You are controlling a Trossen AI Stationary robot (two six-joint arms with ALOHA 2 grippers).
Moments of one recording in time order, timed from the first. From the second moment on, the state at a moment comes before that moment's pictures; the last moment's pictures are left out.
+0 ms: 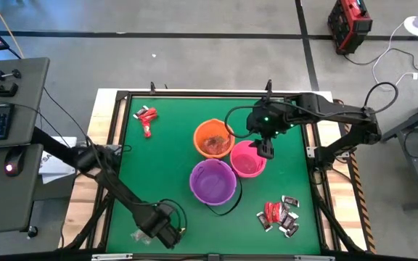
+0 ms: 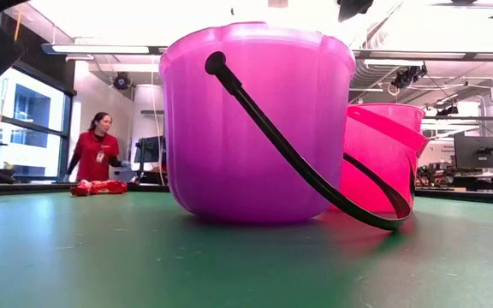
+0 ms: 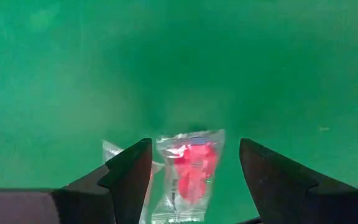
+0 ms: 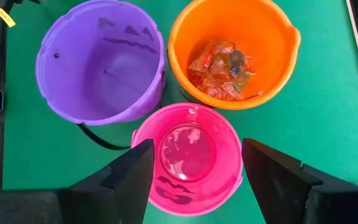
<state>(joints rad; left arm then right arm) -0.77 1.99 1.35 -0.94 0.18 -1.76 -0.03 1.45 1.70 -1.29 -0.03 0.07</state>
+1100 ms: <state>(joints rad) -0.28 1.44 1.36 -0.90 -0.67 -1.01 -0.04 1.45 1.70 -1.27 0.08 0.07</state>
